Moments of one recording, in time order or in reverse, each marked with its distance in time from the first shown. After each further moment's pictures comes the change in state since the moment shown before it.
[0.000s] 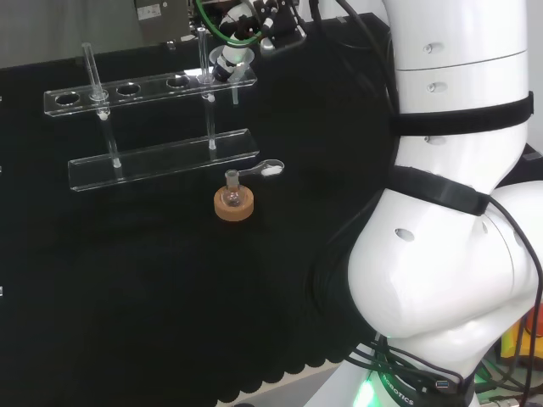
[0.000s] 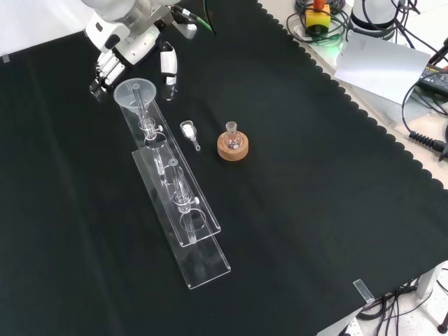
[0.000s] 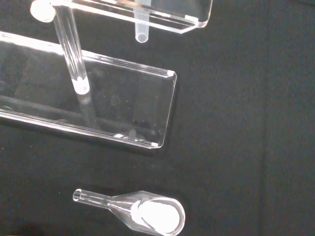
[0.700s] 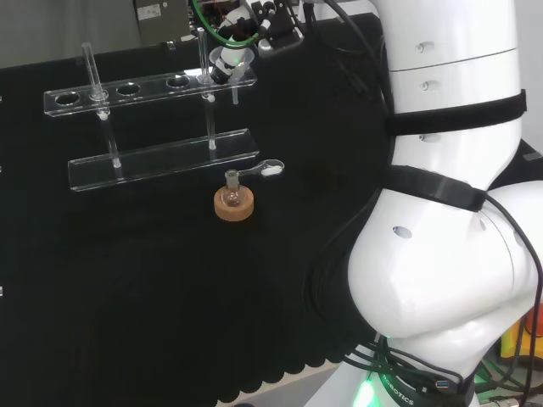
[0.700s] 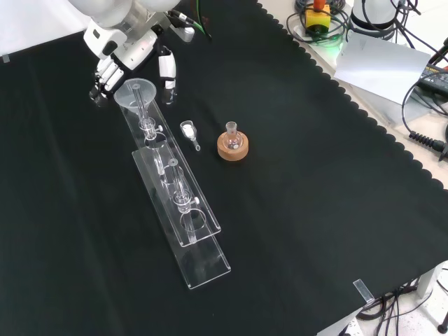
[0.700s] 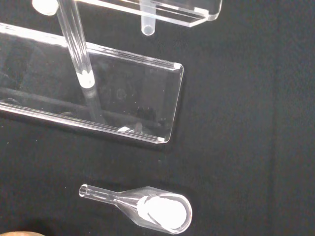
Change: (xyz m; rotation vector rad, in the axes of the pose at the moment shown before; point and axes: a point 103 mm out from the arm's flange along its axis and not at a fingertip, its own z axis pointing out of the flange) arm 0.003 0.008 0.003 0.034 0.009 -0.016
